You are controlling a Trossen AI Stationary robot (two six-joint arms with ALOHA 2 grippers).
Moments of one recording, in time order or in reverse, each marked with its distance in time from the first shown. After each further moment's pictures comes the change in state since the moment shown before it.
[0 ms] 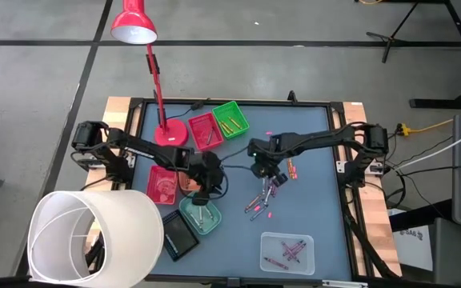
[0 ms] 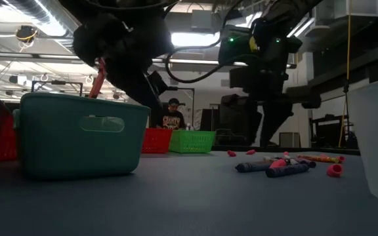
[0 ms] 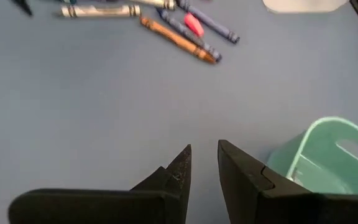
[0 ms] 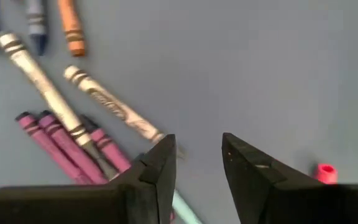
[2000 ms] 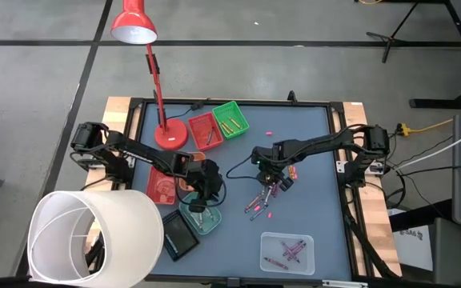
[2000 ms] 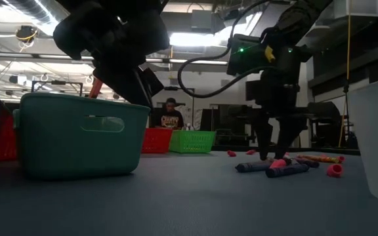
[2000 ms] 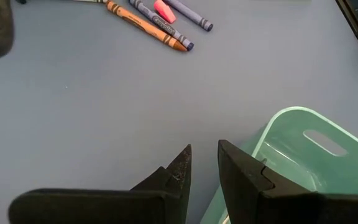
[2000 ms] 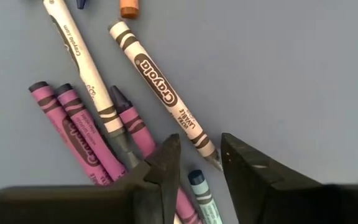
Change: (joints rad) left arm -0.067 0.001 0.000 -0.023 -0.011 -0.051; right arm 0.045 0.001 -0.114 0.080 -0.001 -0.119
